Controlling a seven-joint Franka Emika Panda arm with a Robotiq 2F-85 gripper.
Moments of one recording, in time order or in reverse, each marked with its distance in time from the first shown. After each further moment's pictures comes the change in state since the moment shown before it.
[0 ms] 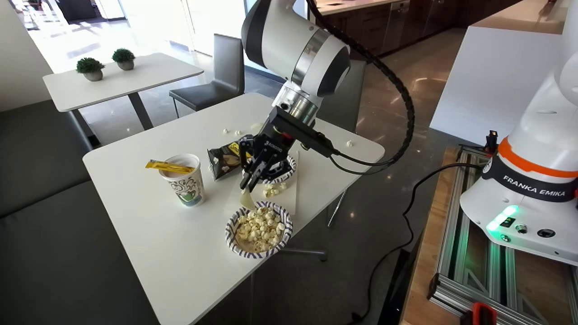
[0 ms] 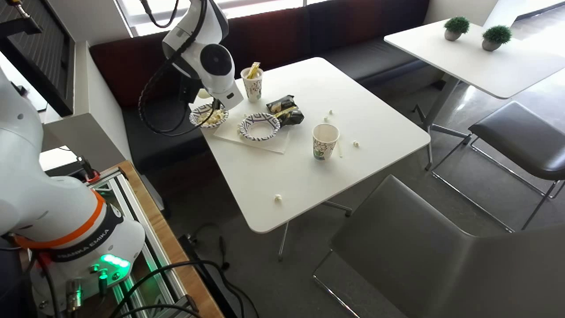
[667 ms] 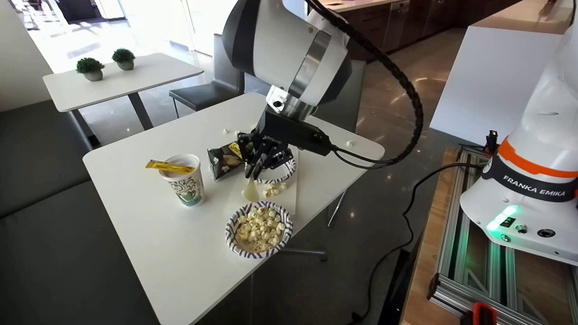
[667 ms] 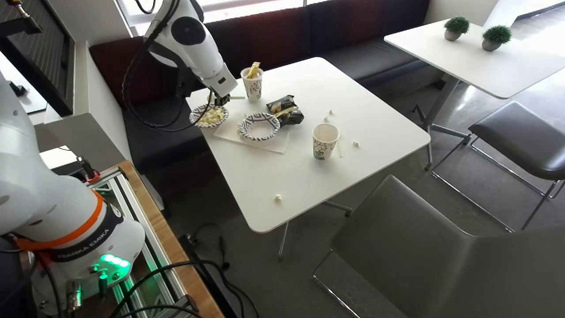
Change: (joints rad) arm 0.179 -0.026 -0.040 0.009 -0.115 0.380 0.189
